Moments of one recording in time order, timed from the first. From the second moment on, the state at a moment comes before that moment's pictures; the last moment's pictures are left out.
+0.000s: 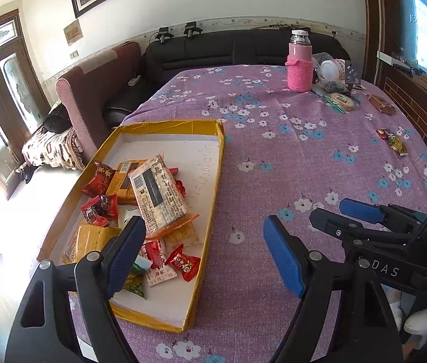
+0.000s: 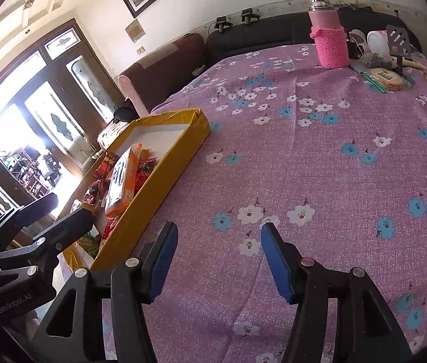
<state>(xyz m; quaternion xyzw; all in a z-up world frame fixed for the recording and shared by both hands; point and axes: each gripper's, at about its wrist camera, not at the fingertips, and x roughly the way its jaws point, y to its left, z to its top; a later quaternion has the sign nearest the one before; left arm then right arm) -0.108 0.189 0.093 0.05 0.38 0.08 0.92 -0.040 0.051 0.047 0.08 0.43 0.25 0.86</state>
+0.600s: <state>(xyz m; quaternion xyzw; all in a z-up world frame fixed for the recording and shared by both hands) -0.089 0.177 0.068 -0.01 0.43 -0.02 0.90 0.026 -0.139 0.094 0.19 0.38 0.08 0.90</state>
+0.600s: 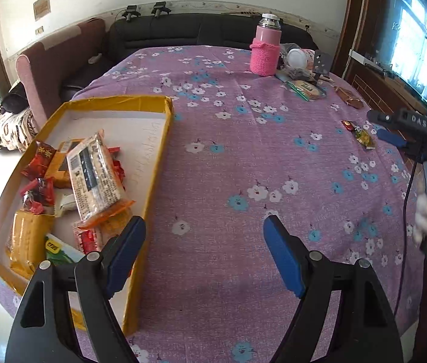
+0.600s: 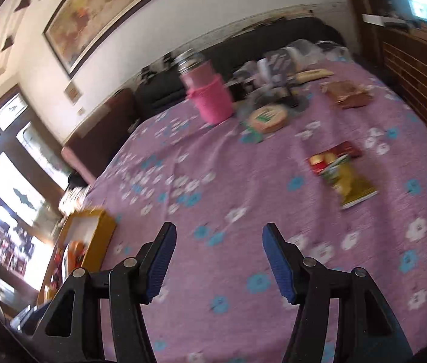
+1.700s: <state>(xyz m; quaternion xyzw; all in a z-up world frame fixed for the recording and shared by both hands) -0.055 0.139 0.049 -0.06 0.47 -0.11 0.88 0.150 -0.219 0.020 0.30 0.46 -0.05 0.83</state>
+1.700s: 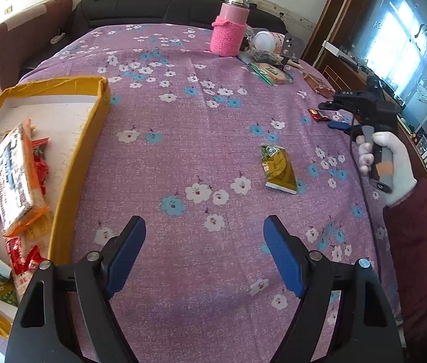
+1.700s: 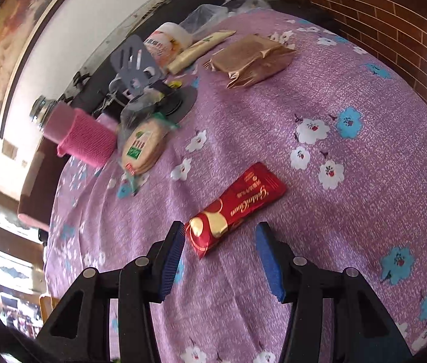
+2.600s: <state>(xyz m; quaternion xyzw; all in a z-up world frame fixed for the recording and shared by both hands) 0.019 0.016 0.011 0.05 0.46 -0.19 0.87 0.092 -0.164 0.037 0.16 0.45 0.00 0.88</state>
